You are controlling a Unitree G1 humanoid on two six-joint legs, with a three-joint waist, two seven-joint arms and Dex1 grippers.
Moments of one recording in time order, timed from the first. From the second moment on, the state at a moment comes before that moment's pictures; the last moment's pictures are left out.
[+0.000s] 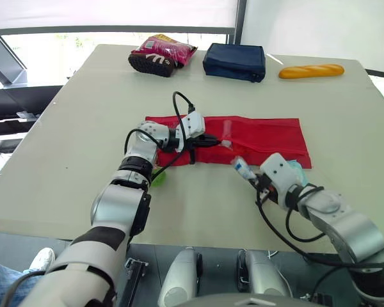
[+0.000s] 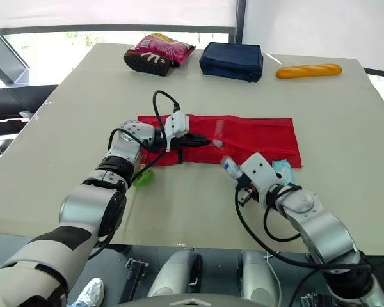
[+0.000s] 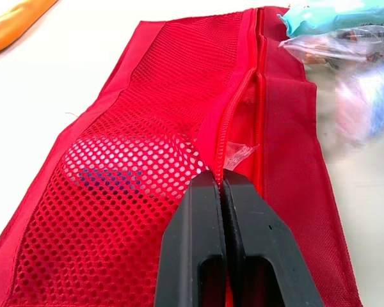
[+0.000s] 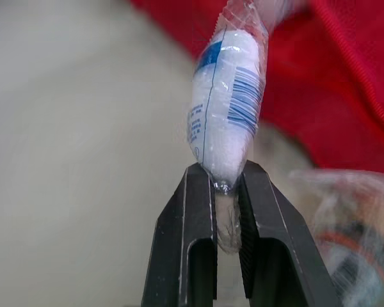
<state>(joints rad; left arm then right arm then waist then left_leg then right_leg) -1.06 0.33 -0.08 1.17 0.04 -0.42 -1.28 -0.26 -0.39 0.18 -0.69 0.25 1.12 0.38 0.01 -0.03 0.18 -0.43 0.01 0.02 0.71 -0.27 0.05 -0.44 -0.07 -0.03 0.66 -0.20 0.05</state>
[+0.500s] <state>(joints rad) -1.06 0.32 -0.08 1.17 0.04 -0.42 -1.28 -0.39 -0.24 0.14 -0.49 0.26 1.24 0.27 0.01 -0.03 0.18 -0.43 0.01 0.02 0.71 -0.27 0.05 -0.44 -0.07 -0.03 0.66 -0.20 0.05</state>
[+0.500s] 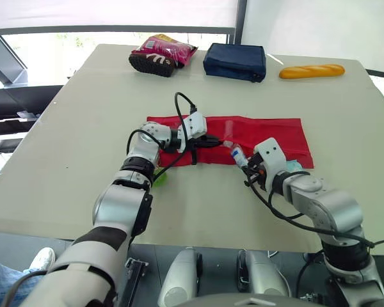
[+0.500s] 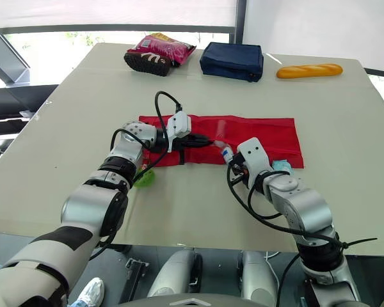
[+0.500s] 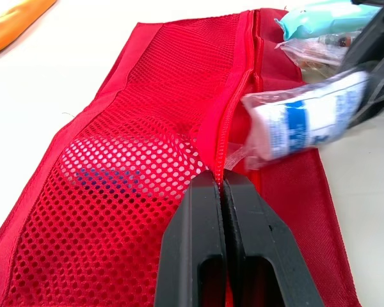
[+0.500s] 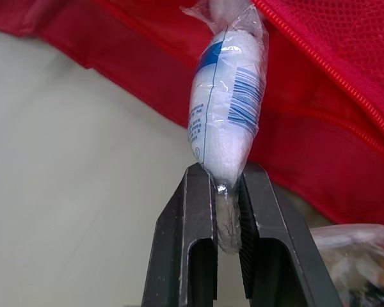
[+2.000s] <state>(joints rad) -1.03 0.28 -0.08 1.12 0.01 -0.42 -1.34 -0.65 0.12 -0.05 0.00 0.22 1.00 0.02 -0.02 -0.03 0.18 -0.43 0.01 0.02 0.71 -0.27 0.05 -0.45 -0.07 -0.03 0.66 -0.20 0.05</state>
